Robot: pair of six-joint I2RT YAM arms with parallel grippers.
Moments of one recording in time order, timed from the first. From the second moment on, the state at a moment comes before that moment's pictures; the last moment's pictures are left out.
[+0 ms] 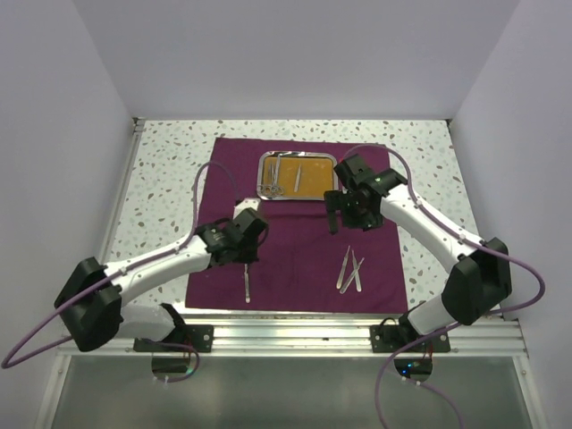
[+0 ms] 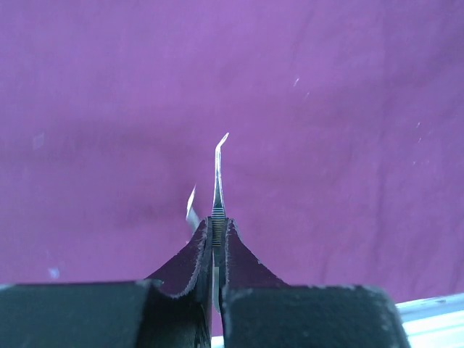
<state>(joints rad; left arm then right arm) -0.81 1.35 0.86 -0.58 -0.28 -0.64 0.54 1.50 1.29 -1.02 0.13 0.41</state>
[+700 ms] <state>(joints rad) -1.02 1.14 0.63 -0.66 -0.35 -0.99 0.54 1.55 1.26 -0.98 0.04 0.43</state>
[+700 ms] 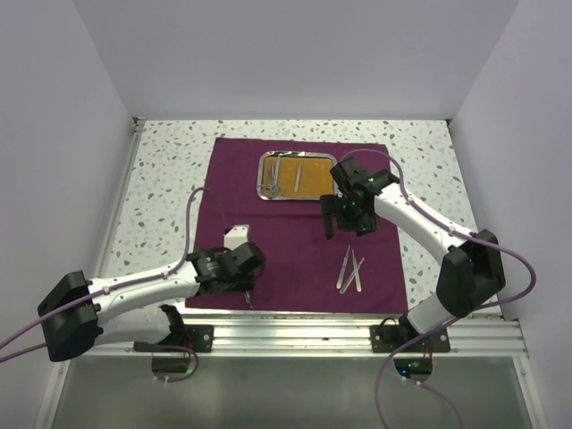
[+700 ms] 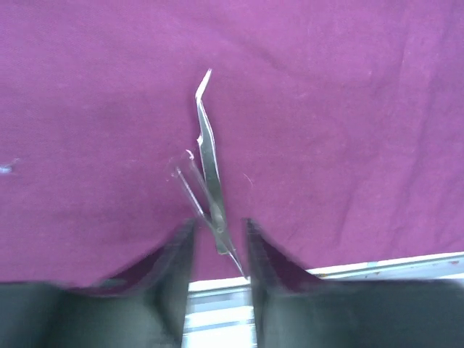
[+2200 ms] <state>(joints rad) -0.50 2.42 2.11 -0.54 0.03 -0.20 0.53 1.53 1.32 -1.08 0.24 0.48</state>
